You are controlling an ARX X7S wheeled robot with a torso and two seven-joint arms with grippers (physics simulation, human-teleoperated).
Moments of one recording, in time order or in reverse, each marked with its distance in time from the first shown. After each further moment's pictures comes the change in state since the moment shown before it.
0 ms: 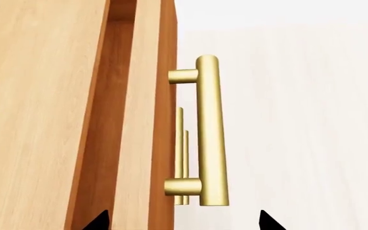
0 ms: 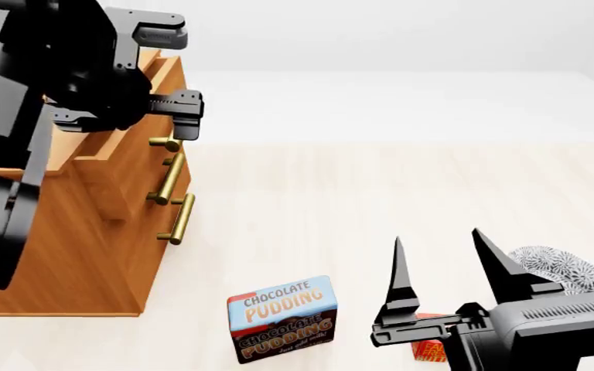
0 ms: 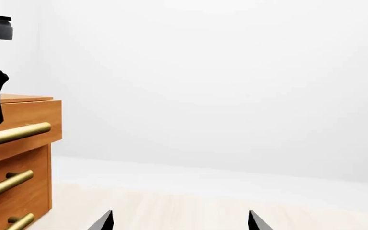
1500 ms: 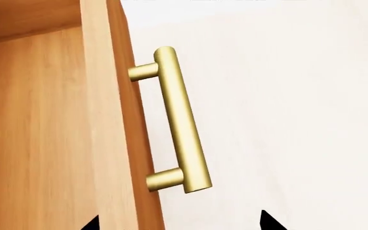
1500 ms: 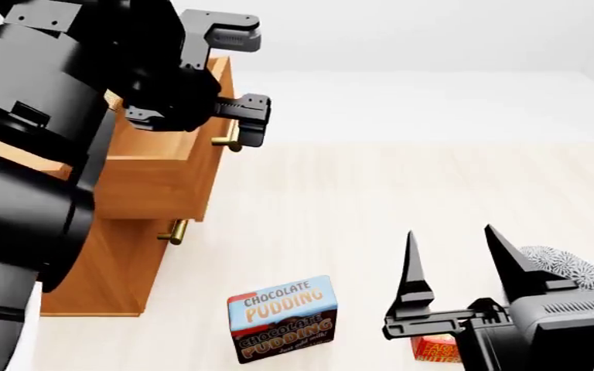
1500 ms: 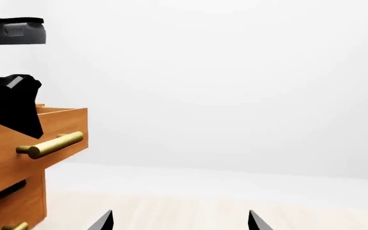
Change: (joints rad) left arm -0.013 0.126 0.145 0.005 -0.201 -0.001 0.088; right arm 0.002 0.025 0.043 0.009 0.067 -0.021 0.014
